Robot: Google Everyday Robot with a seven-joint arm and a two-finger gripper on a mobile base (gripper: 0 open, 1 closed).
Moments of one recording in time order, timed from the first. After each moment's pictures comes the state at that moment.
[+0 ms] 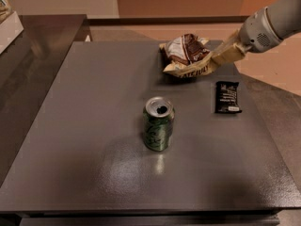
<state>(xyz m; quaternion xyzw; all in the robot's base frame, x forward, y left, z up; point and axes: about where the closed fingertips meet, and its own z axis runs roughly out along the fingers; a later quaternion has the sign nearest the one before) 0.620 -0.203 0.916 -0.52 0.77 0.14 0.33</state>
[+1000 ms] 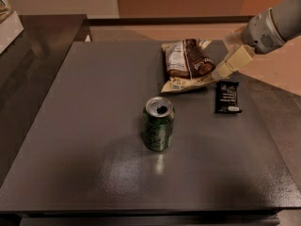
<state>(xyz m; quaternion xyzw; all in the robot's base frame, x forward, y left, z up) 0.614 -0.206 0.916 -0.52 0.77 0.15 0.33</state>
